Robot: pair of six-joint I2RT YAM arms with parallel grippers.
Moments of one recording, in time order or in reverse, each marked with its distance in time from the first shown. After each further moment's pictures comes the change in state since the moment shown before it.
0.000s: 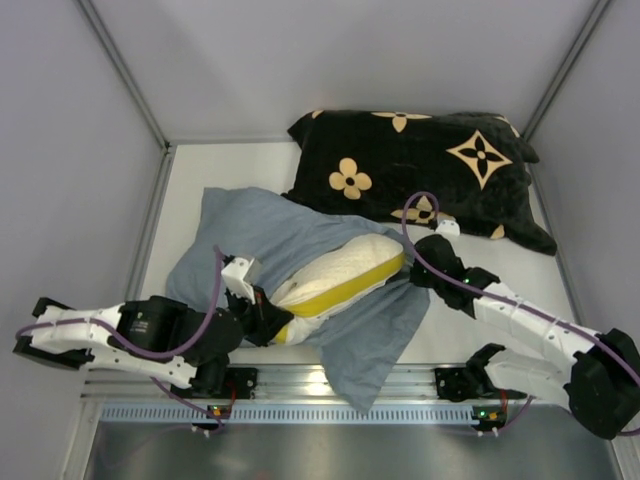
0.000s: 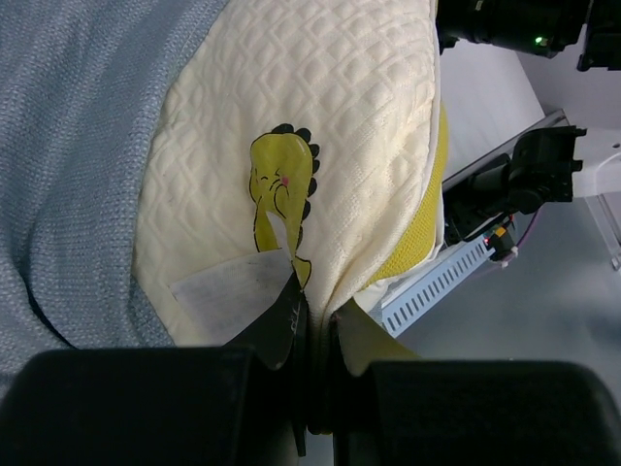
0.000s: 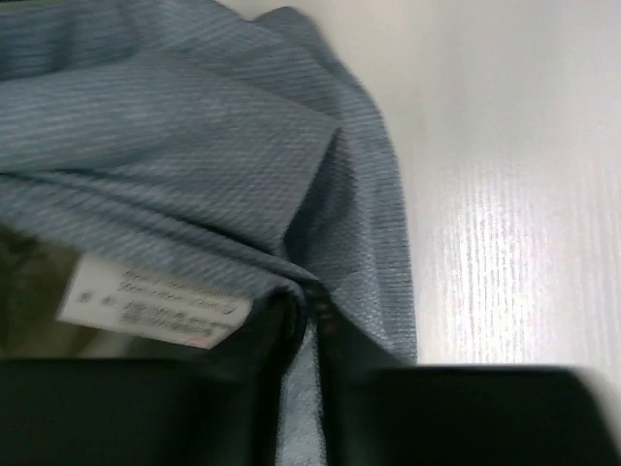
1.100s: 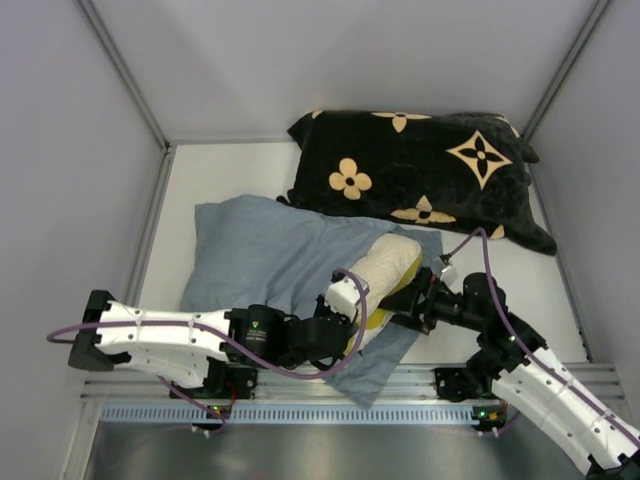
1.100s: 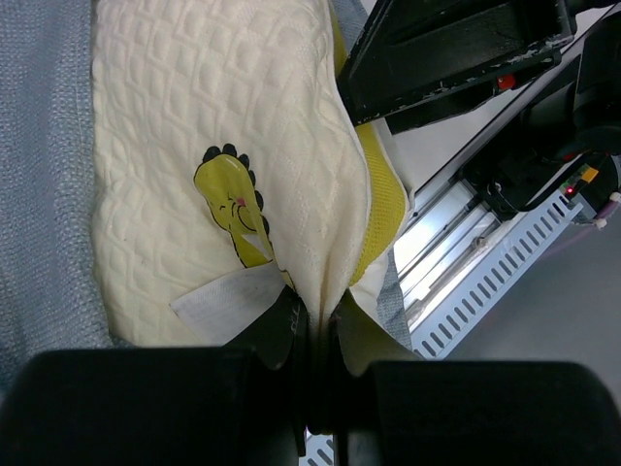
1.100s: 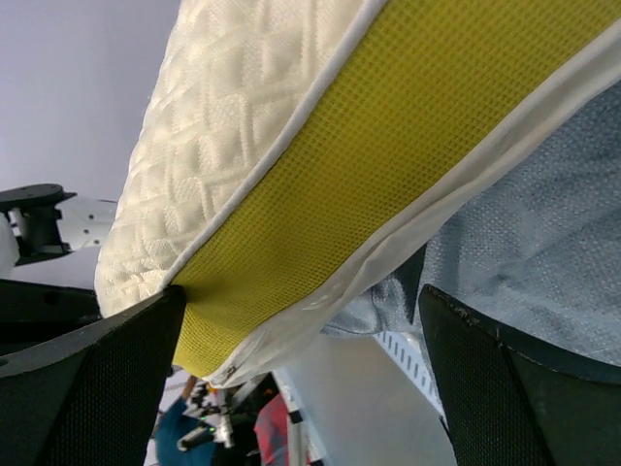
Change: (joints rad) left arm 0.083 0.503 0.026 0.399 0.169 0.342; right arm -0.031 -0.664 -0.254 0.017 -0.862 0.556
